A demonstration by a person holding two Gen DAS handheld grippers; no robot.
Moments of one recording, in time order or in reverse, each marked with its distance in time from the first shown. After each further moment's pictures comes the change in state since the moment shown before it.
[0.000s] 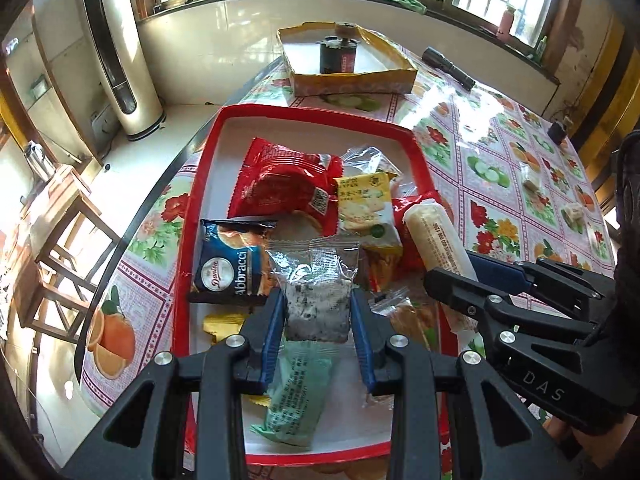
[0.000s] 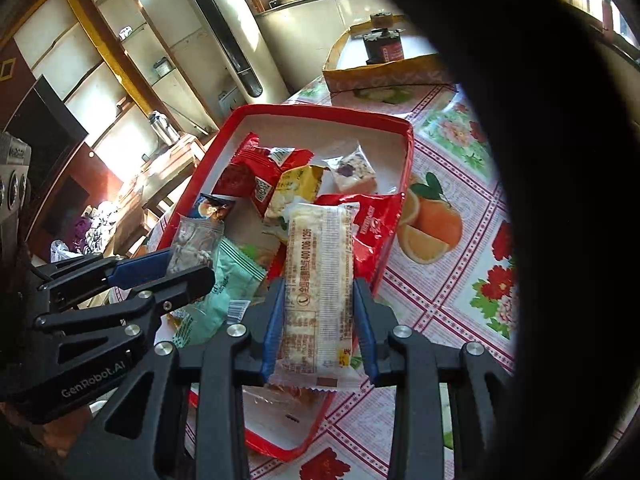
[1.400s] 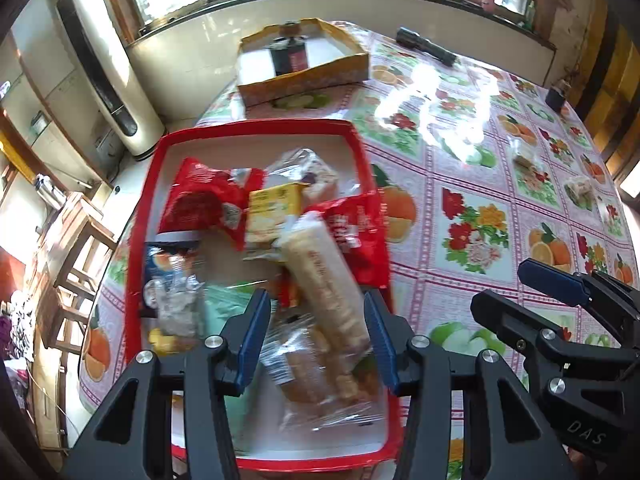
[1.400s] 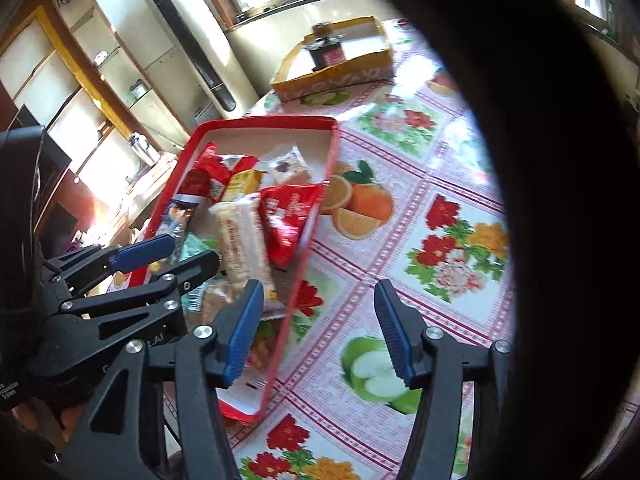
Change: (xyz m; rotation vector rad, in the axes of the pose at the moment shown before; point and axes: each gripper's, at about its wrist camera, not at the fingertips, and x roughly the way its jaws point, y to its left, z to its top) left arm 0.012 -0.093 0.008 0.114 0.014 0.080; right arm -0.054 -0.069 -0.034 0.143 -0.045 -0.094
